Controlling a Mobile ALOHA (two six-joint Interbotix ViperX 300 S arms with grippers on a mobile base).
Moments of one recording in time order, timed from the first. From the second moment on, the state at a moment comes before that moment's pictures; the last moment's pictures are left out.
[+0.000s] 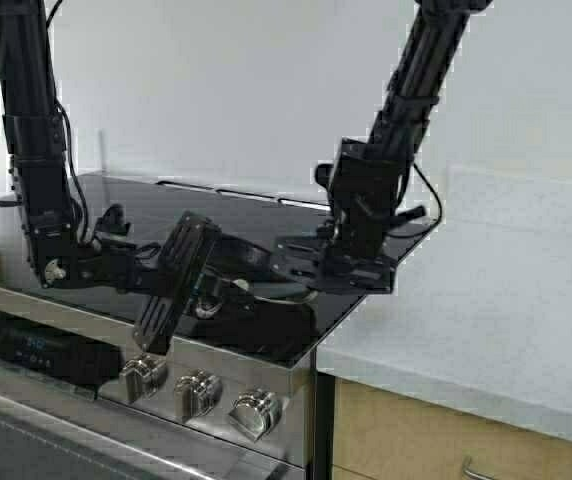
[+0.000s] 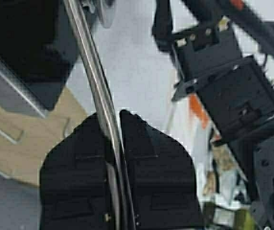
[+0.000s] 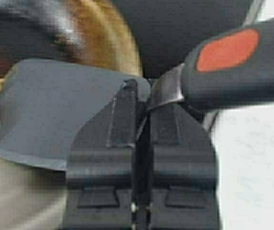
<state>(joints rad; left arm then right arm) -0.37 0.78 0.73 0.75 -1.21 -1.51 0.68 0.87 0.29 0.64 -0.58 -0.04</state>
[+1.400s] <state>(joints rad) -0.37 0.77 0.72 0.78 -1.18 -1.52 0.59 0.74 0.24 0.56 -0.36 -0.17</state>
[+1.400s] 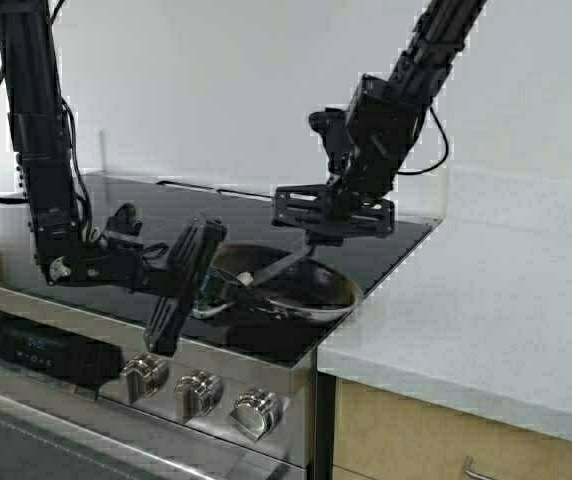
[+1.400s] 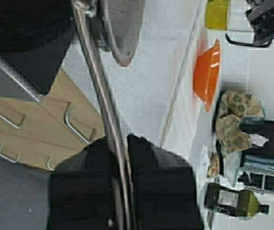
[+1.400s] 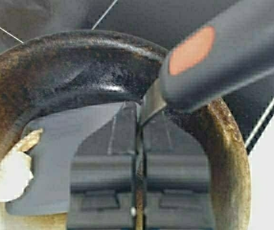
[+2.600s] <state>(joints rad) -0.38 0.77 0.72 0.78 -1.18 -1.51 0.59 0.66 0.21 0.56 -0.29 -0.24</state>
